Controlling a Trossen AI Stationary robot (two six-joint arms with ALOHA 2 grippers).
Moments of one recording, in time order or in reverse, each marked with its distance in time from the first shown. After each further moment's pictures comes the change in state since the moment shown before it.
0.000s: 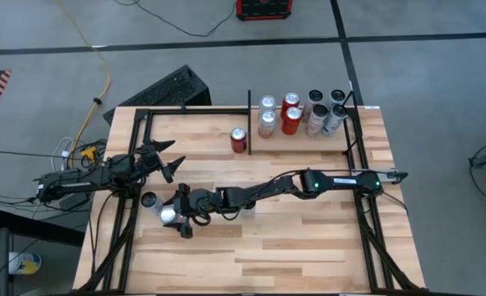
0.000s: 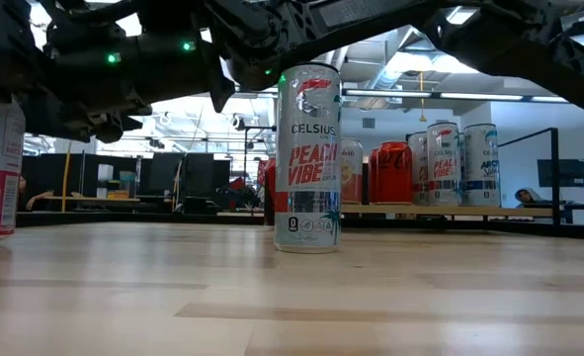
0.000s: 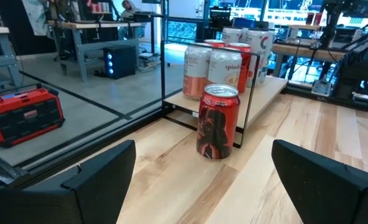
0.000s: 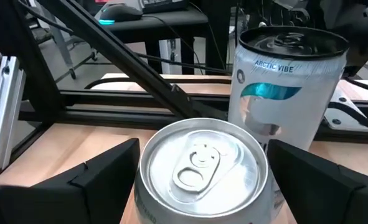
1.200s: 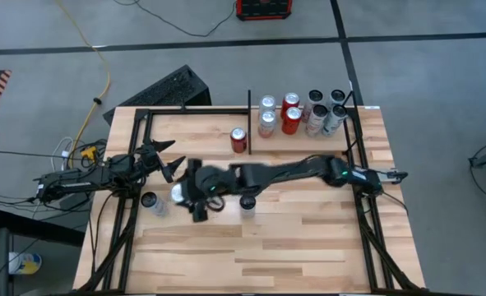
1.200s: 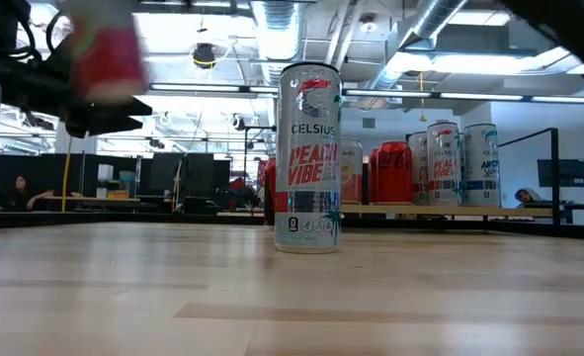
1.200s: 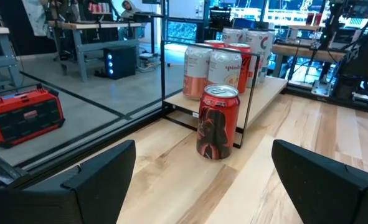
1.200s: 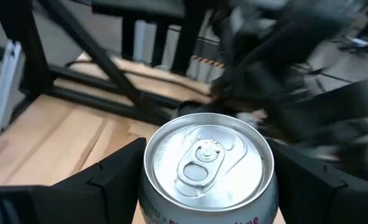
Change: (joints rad) left arm 0.000 0.000 0.000 0.000 0.000 0.000; right arm -0.001 -0.360 0.018 -0.548 0.128 -0.267
